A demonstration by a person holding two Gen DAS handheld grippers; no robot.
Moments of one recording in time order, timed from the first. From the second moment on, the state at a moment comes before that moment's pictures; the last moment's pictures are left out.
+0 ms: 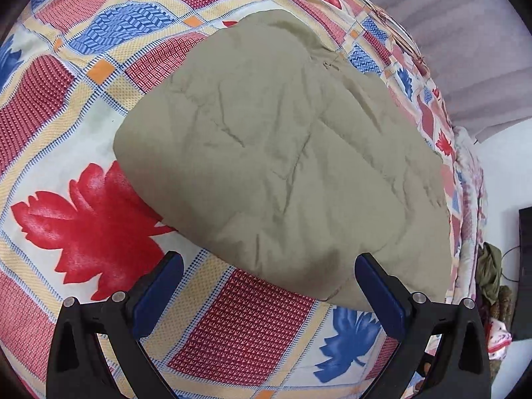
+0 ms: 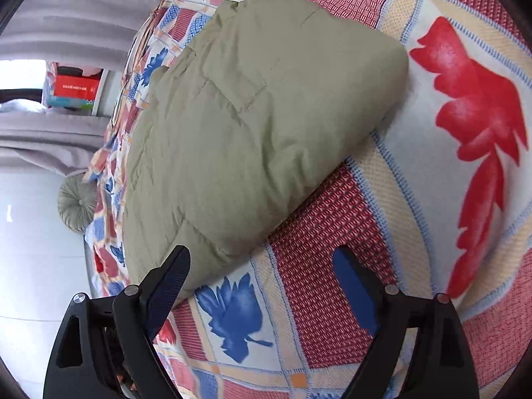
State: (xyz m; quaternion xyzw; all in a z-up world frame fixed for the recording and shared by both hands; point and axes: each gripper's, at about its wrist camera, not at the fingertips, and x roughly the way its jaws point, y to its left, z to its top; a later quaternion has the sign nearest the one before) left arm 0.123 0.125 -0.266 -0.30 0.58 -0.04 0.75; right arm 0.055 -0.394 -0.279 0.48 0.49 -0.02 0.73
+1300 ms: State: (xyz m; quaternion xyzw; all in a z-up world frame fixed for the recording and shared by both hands) left arm 0.165 0.113 -0.236 -0.29 0.51 -0.08 0.81; right arm 0.111 -0.403 -0.300 0.61 0.42 0.04 0.67
